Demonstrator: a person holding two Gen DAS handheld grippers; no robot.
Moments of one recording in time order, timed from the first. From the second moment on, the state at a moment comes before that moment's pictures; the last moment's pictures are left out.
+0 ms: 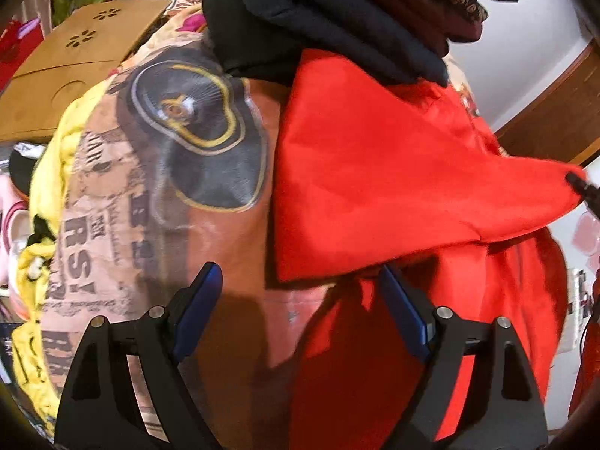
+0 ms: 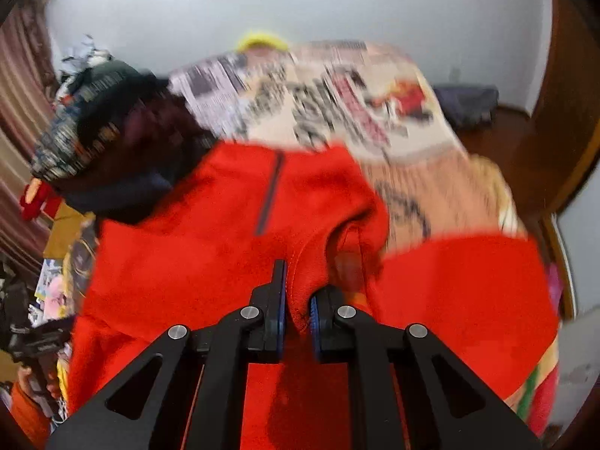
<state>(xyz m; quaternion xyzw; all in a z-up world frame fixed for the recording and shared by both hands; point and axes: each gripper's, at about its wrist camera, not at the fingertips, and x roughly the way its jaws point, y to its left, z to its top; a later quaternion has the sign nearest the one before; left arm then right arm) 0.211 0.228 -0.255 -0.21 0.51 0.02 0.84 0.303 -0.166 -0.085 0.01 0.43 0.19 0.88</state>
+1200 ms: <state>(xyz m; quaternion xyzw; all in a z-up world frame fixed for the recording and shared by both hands) 0.253 0.226 -0.212 -0.11 0.45 0.18 0.87 0.319 -0.221 -0.026 0.01 0.37 0.17 0.91</state>
